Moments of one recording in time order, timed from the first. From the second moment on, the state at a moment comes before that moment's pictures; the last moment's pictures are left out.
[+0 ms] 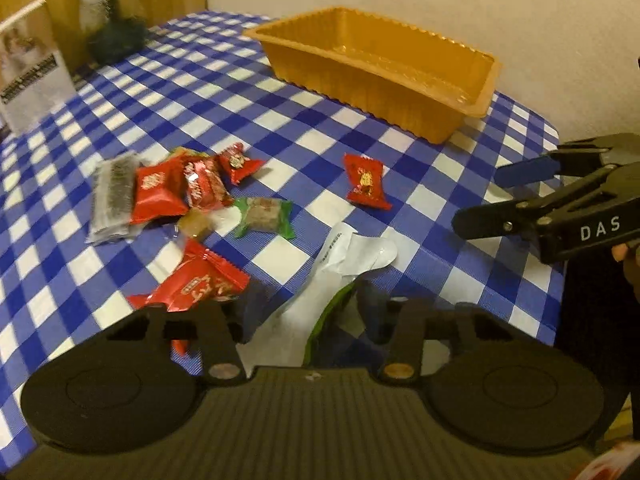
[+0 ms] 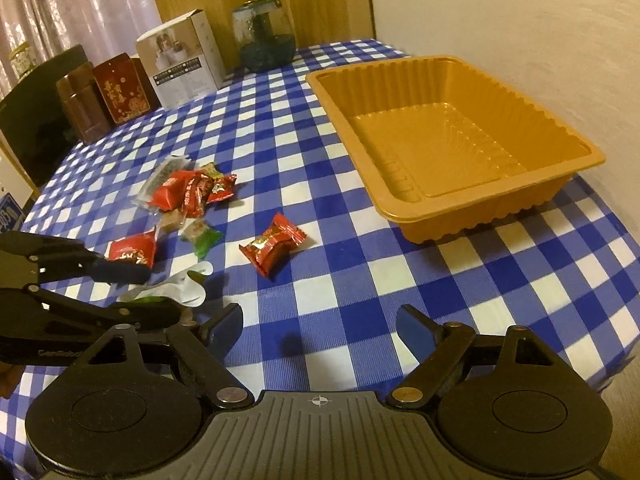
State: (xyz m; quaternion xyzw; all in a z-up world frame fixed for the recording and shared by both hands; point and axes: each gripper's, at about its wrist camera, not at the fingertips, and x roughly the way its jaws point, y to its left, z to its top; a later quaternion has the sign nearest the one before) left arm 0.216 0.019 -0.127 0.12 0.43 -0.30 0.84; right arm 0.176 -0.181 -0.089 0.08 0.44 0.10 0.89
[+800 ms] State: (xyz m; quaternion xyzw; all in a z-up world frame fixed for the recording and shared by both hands) left arm 0.186 0.050 -0.123 0.00 0.44 -0.15 0.89; right arm 0.230 -0.132 -0.112 0.11 0.41 0.09 0.90
